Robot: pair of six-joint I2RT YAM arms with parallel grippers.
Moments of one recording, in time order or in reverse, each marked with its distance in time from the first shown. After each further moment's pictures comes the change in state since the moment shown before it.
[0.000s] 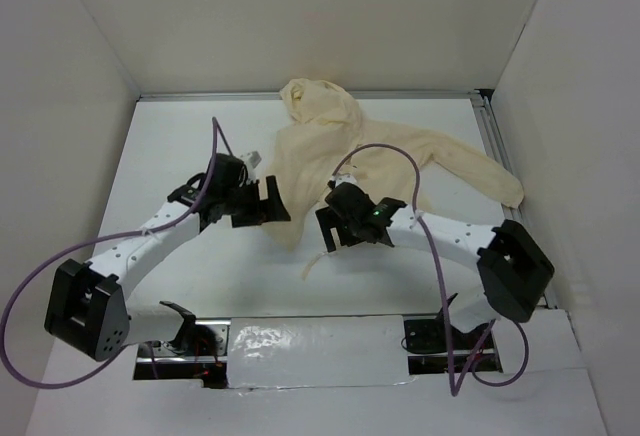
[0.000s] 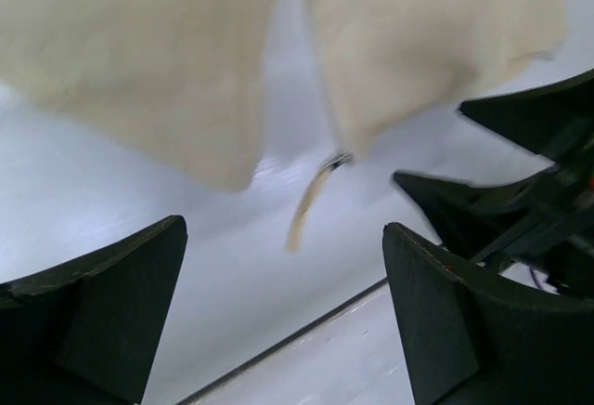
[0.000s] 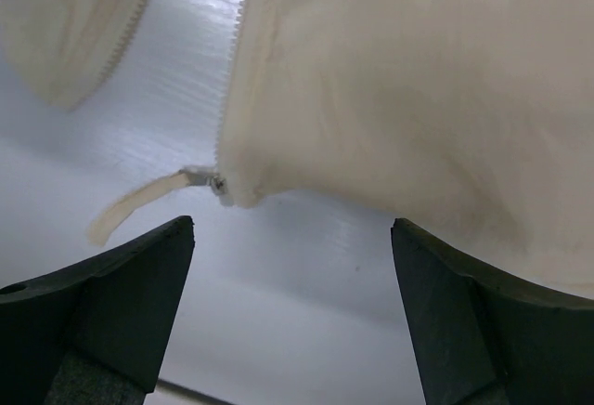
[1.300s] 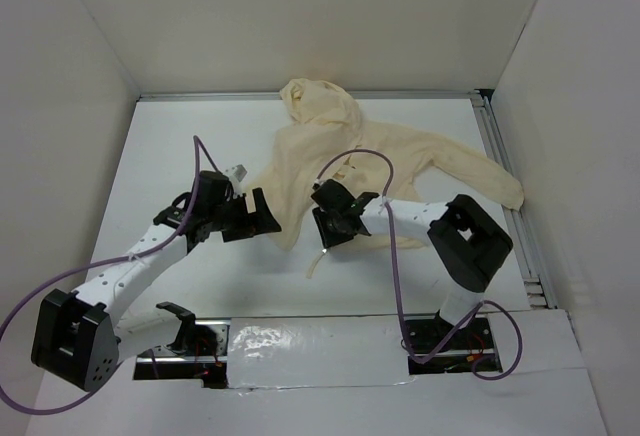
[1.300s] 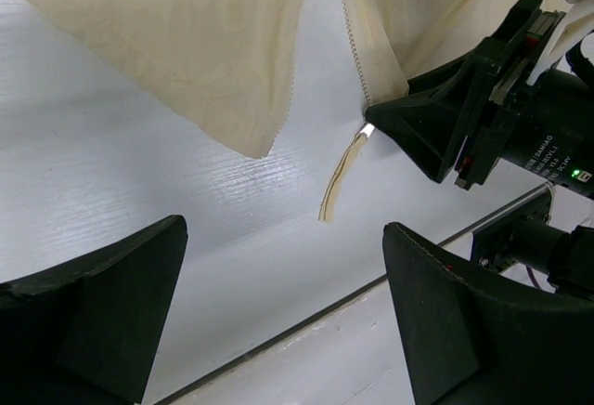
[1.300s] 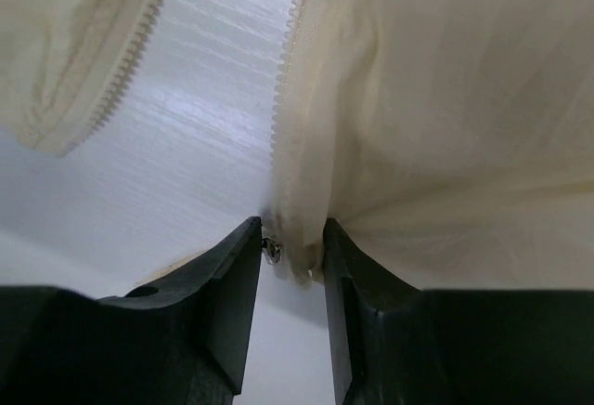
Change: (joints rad) left arm 0.070 -0.182 -0.237 0.039 0.009 -0.053; right arm -0.027 0.297 0.085 0.102 -0.148 -0.003
